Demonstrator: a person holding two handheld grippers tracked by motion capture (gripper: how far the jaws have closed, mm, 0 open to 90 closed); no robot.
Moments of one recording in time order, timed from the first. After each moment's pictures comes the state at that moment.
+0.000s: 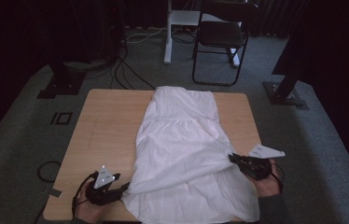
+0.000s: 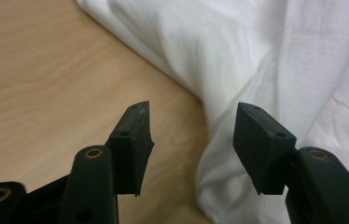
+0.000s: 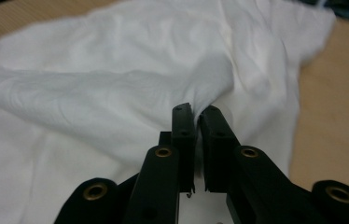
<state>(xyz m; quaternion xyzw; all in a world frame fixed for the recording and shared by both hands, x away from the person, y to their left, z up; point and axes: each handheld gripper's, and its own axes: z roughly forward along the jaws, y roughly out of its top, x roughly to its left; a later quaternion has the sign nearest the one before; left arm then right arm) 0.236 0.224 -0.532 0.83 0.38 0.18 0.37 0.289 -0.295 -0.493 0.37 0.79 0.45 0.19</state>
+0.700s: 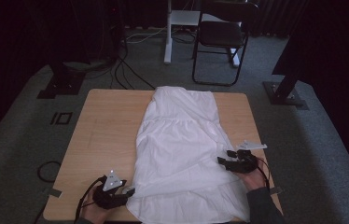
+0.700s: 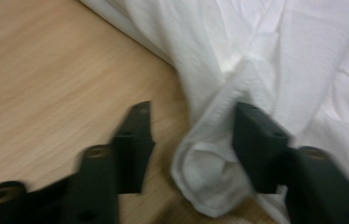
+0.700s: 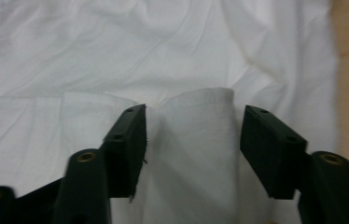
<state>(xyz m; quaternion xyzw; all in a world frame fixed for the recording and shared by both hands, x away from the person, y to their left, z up) 0.238 0.208 -0.553 0.85 0.36 0.14 0.35 0.346 -0.264 -0.532 0.44 0.79 0.41 0.12</state>
